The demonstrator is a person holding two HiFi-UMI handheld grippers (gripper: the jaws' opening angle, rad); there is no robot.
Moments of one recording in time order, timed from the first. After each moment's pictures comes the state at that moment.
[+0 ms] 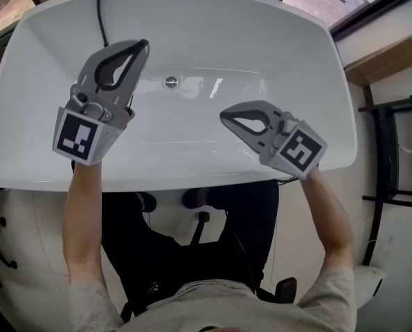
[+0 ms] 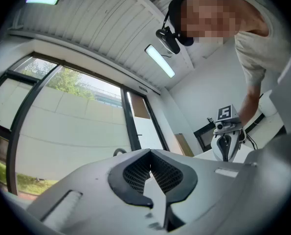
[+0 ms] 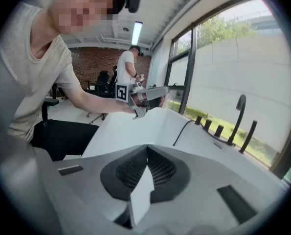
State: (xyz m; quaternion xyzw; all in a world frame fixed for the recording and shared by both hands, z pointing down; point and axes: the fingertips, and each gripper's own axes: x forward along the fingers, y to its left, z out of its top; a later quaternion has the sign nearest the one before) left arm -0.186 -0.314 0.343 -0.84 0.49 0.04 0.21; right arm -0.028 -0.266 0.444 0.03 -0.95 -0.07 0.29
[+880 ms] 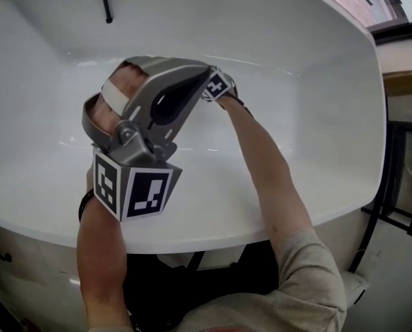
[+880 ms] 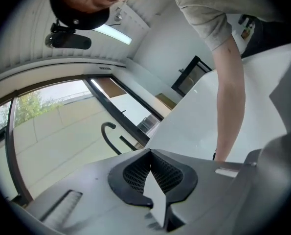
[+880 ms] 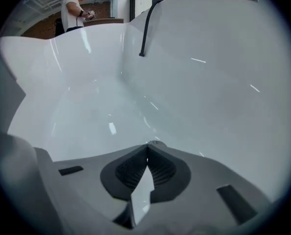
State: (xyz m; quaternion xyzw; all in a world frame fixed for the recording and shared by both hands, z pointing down) left arm -0.172 -0.376 0.466 -0.79 0.47 -0.22 0.34; right arm -0.153 -0.535 0.918 0.13 -0.85 0.03 0.52
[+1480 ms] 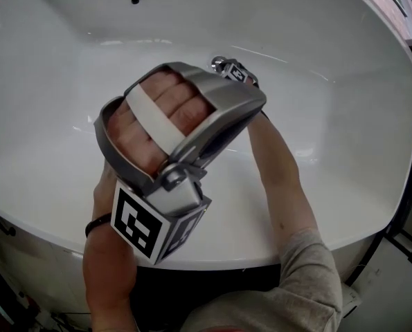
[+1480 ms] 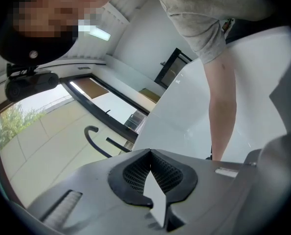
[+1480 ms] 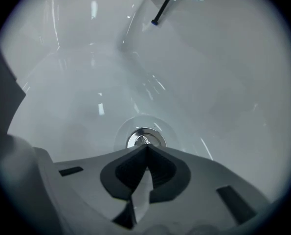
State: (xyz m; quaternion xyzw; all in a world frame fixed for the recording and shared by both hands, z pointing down) left arm -0.149 -0.378 0.490 -0.78 0.40 -0.31 0.38; right arm -0.171 -0.549 1.009 0.09 -0.77 -0.17 0.61
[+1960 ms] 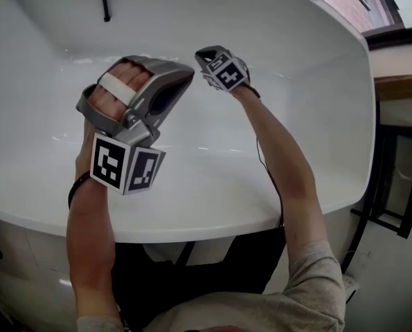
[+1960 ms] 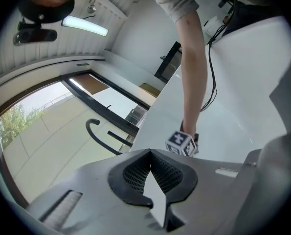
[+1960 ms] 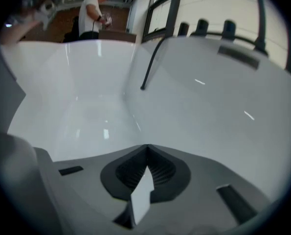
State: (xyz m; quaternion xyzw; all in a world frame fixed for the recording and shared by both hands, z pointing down) left arm -0.176 -0.391 0.522 -0.77 0.42 -0.33 0.37; right arm -0.169 -0.558 0.788 0.12 -0.88 -0.07 0.45
